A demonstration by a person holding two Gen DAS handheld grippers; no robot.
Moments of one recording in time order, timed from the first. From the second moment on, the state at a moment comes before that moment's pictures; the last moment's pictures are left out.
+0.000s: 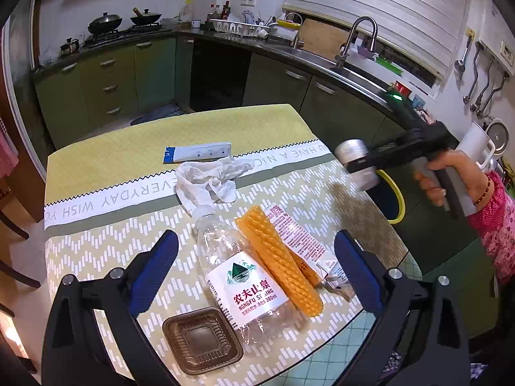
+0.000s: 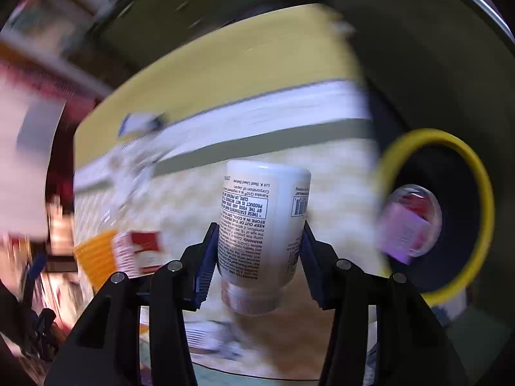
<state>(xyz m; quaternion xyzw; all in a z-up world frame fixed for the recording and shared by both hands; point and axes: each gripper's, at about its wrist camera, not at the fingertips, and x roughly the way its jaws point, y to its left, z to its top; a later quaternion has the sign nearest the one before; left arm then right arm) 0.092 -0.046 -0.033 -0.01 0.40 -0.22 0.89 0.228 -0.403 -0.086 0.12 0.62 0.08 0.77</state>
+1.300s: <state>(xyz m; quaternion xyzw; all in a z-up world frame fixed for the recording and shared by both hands) 0.123 -0.053 -0.092 0.01 0.55 -0.17 0.82 0.182 -0.515 -0.145 0.13 0.61 0.01 0.78</state>
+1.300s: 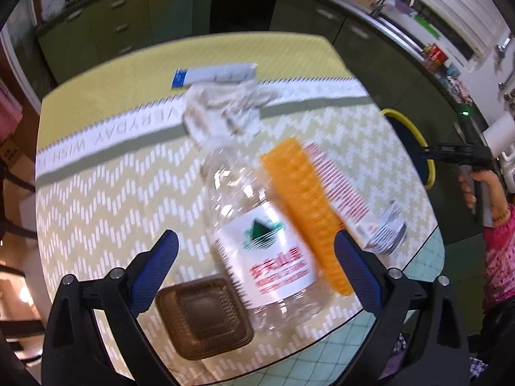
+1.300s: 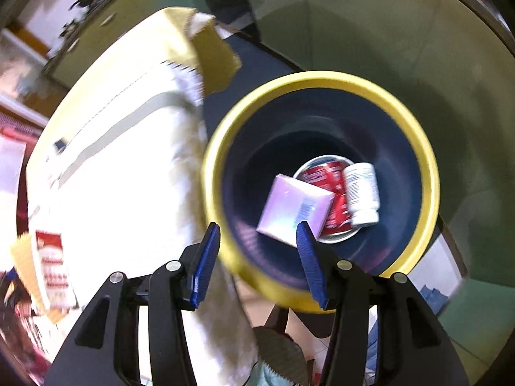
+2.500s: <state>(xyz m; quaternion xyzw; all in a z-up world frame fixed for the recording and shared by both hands) 0.159 -0.081 -0.150 0.00 0.66 -0.19 0.73 0.171 -0.470 -0.146 0.12 0.62 0.08 0.77</state>
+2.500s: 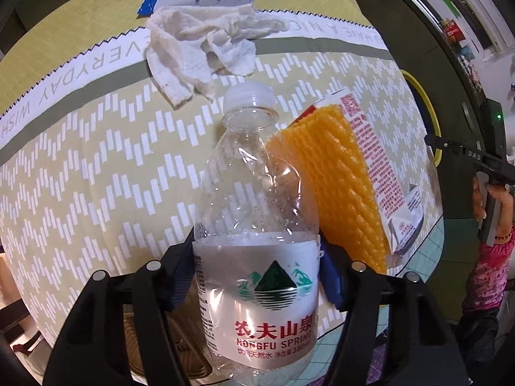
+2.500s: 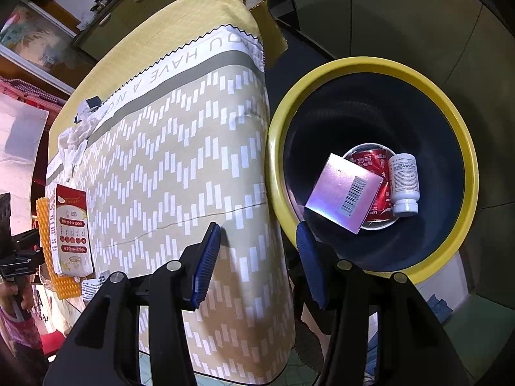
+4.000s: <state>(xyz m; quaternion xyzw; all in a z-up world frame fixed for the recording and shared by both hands) 0.161 -0.375 -0.055 0.19 0.49 -0.36 0.77 0.078 -0.610 -0.103 0.18 0.55 -0.02 0.82</state>
